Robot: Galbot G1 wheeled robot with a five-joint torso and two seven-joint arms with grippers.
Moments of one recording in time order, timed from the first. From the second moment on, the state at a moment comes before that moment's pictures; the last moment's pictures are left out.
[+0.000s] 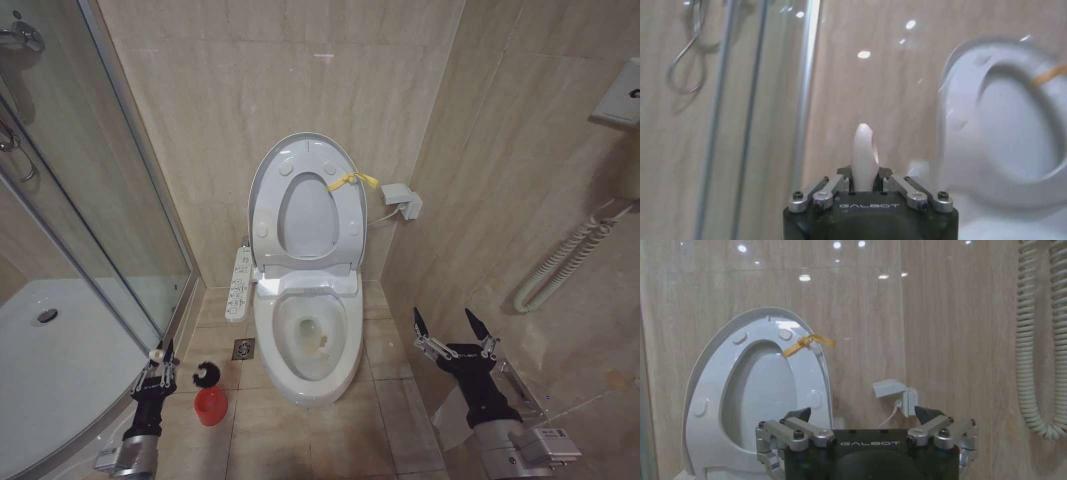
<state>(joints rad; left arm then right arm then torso) 1.52 -1.38 -0.74 -1.80 -0.41 -0.45 0.19 -1.78 1.43 0.65 2.43 0.24 0.01 0.05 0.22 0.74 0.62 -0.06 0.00</state>
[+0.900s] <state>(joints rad) 1.36 -1.14 -0.65 -1.98 -0.64 -0.23 0.44 -1.78 1.43 0.65 2.43 0.24 0.01 0.05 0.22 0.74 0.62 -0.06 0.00</state>
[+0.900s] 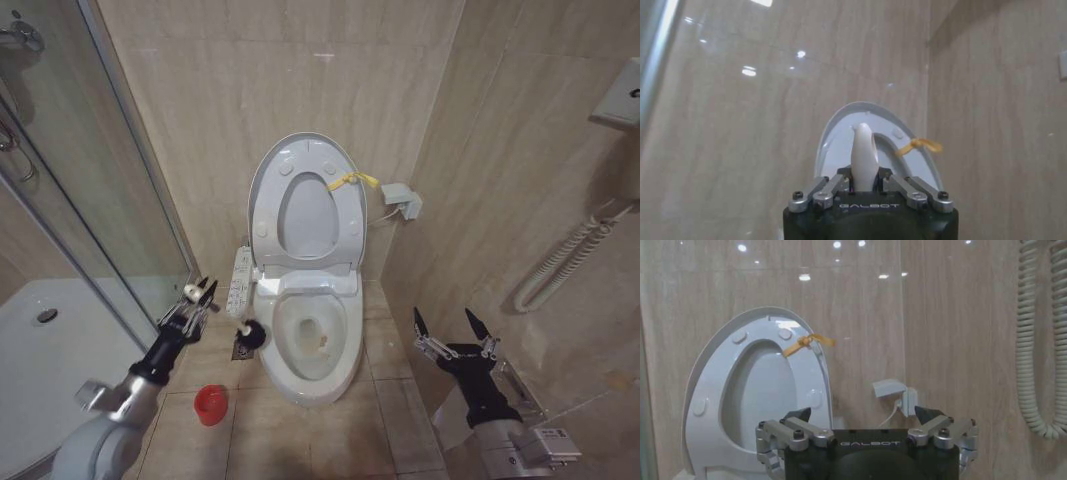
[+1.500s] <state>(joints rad) 0.83 -1.15 -0.32 -1.42 -0.70 -0.35 0.56 -1.78 1.43 0.65 2.43 0.24 0.01 0.05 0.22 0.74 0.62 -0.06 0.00</state>
